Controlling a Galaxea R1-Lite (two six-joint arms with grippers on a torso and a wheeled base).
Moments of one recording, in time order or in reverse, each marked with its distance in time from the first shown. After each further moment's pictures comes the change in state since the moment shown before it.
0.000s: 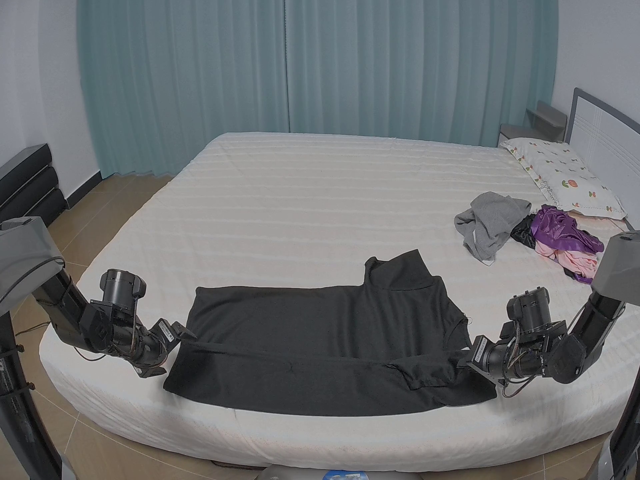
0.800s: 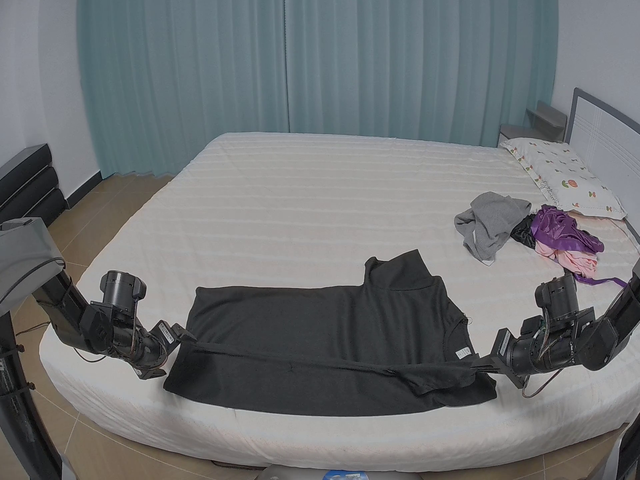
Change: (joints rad) left arm 0.000 0.001 0.007 0.000 0.001 -0.001; right arm -0.070 -0.197 0.013 0.231 0.170 0.053
